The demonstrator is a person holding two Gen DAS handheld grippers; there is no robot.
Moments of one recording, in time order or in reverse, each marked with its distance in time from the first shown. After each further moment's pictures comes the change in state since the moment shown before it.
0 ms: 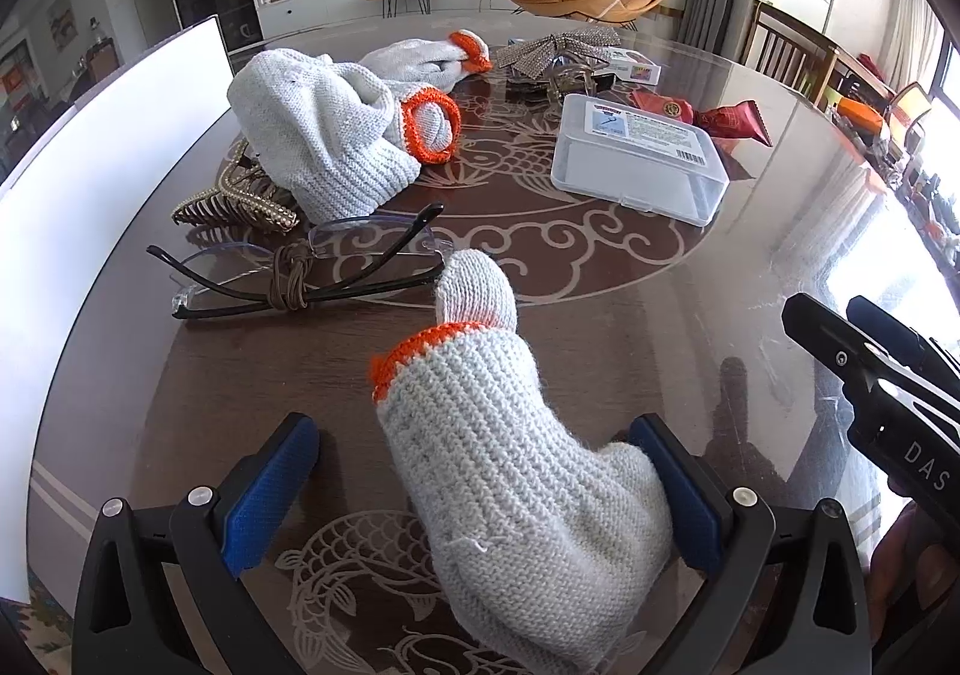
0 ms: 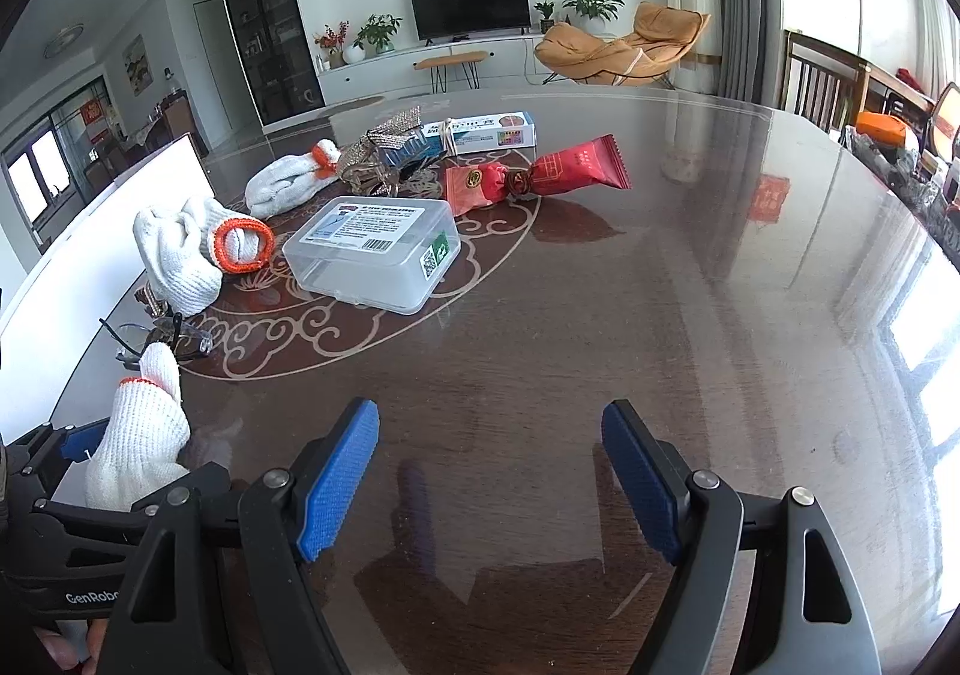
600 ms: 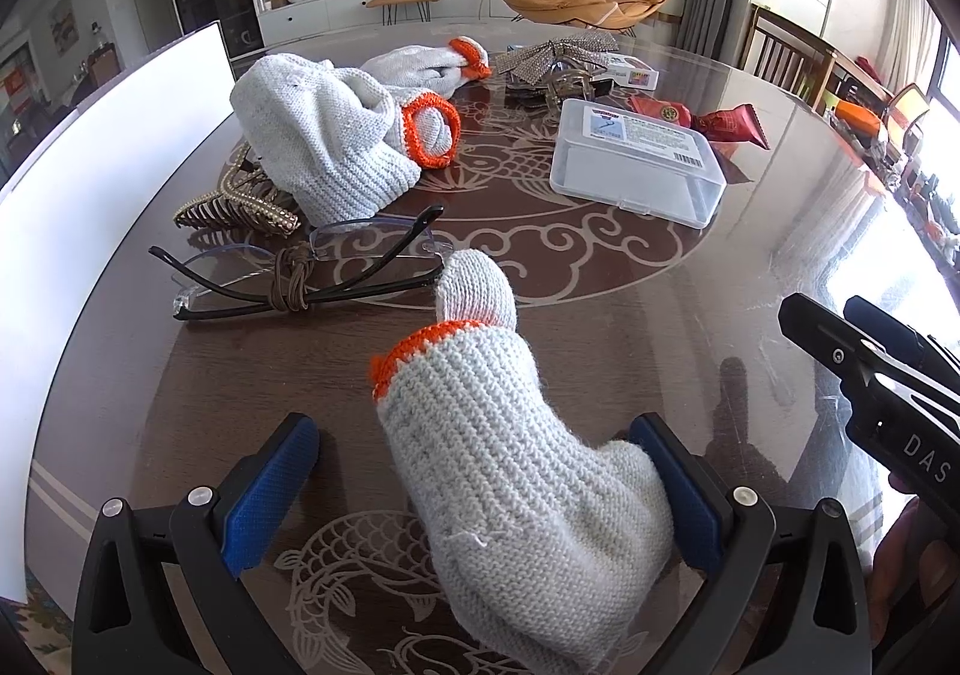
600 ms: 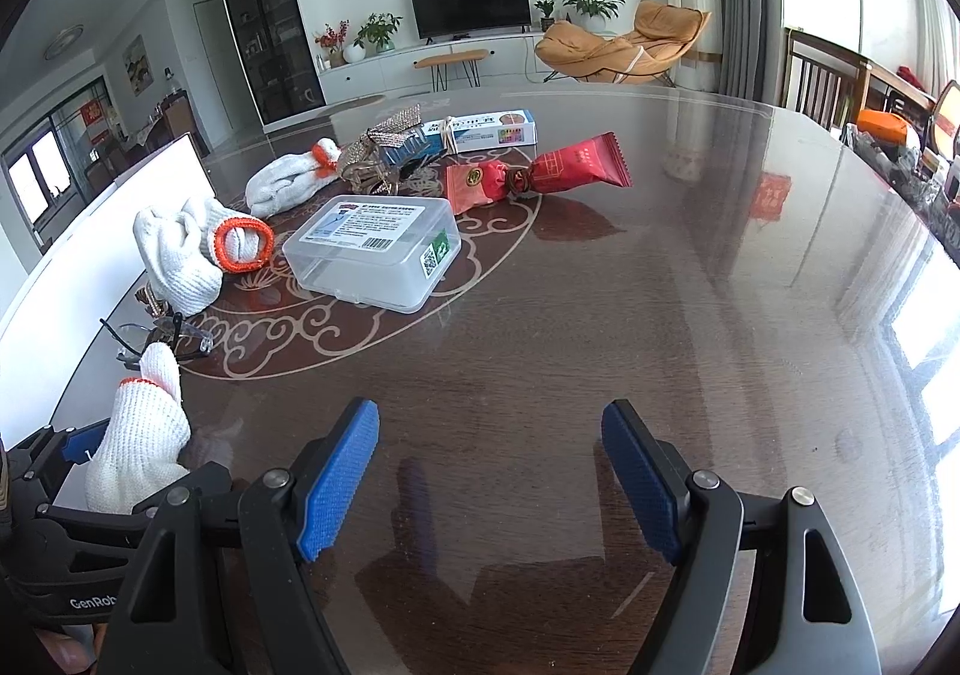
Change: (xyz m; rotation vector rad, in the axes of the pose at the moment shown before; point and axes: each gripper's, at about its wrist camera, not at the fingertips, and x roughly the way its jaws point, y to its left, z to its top) left arm 0.000 0.003 -0.002 0.001 -0.018 0.000; right arm -0.001 -0.002 0.000 0.003 -0.027 0.009
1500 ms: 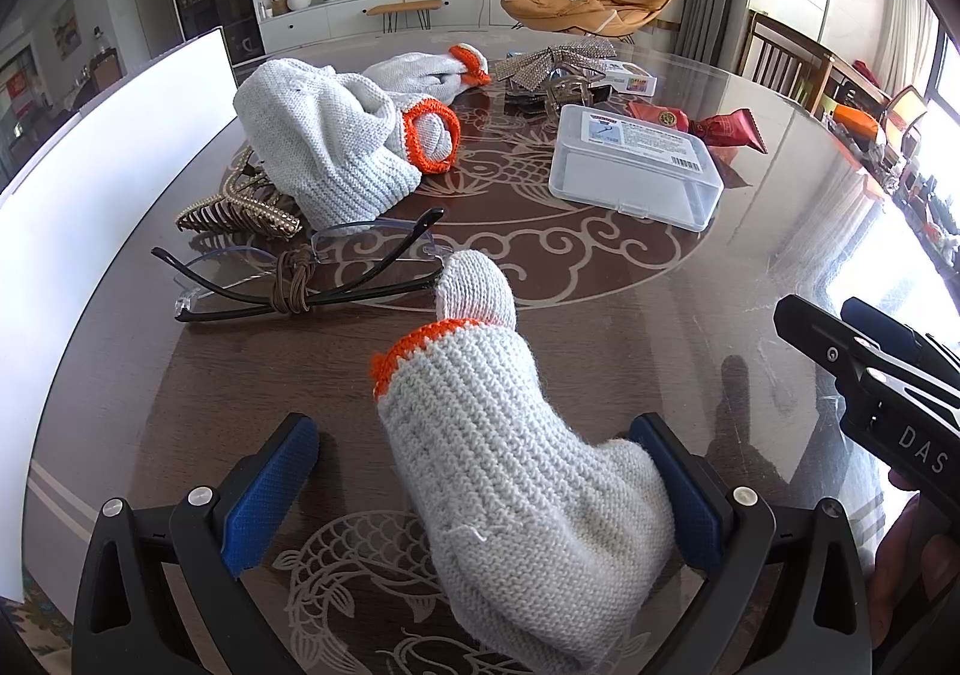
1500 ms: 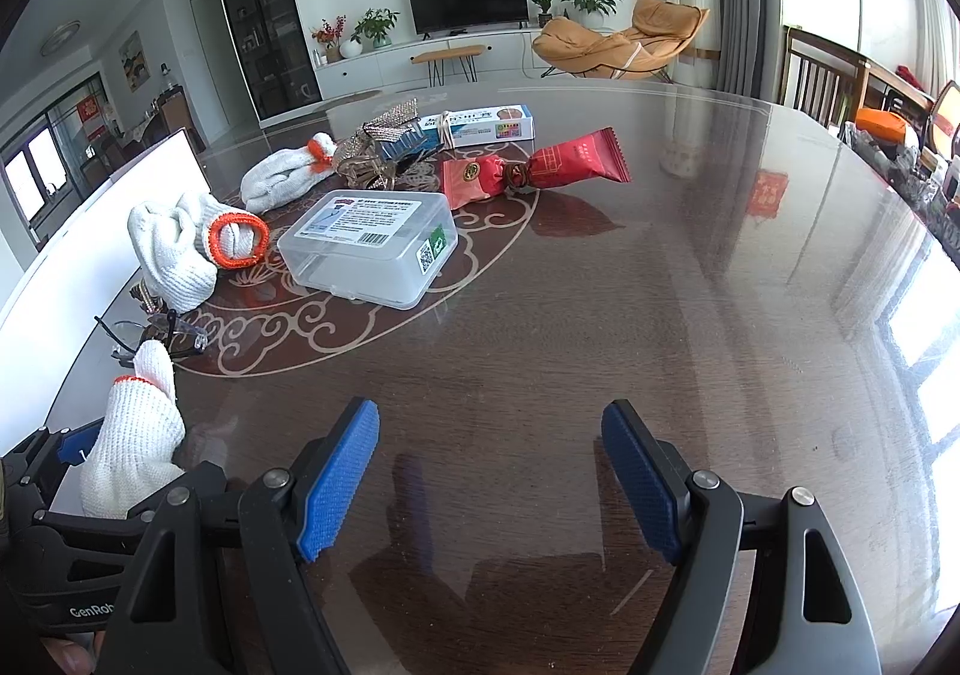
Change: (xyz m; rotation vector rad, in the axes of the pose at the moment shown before) left arm 0.000 0.000 -0.001 0.001 -0.022 0.002; right arm 0.003 0.001 0.000 -0.003 0.003 -0.009
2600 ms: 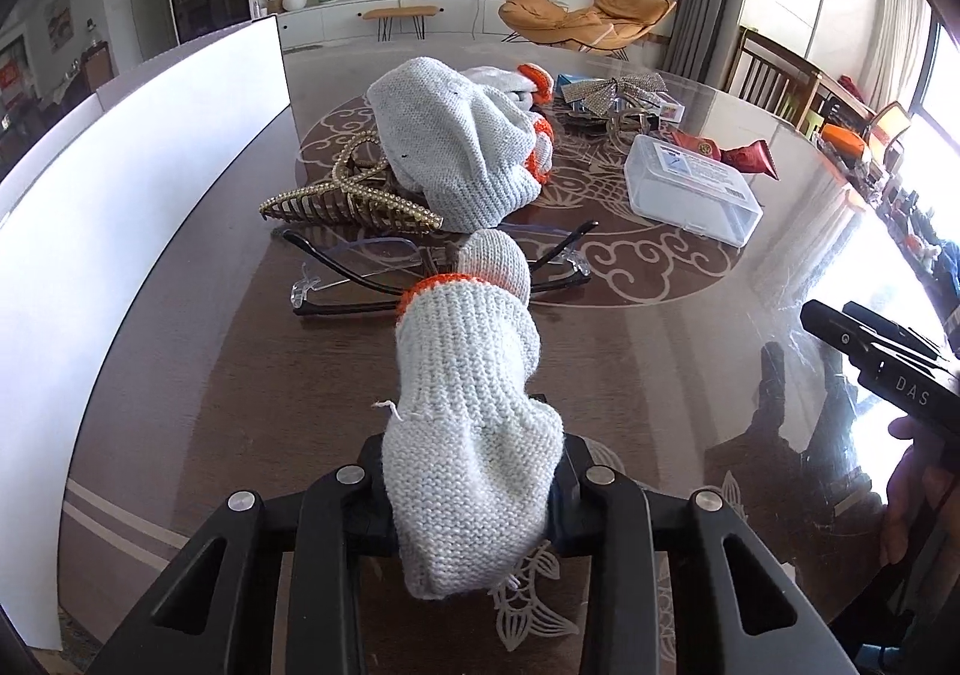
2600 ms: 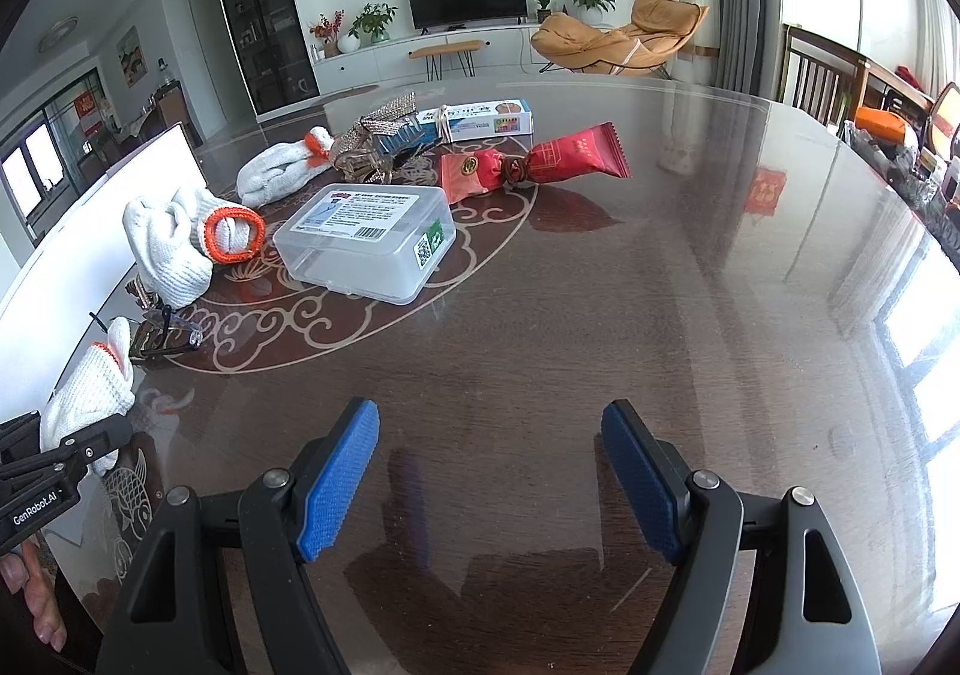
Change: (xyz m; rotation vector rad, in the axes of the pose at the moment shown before) left arm -0.017 0.074 -0.009 -0.020 -0.025 -0.075; right arm 0.002 0.001 0.001 -0.005 0.013 -0.009
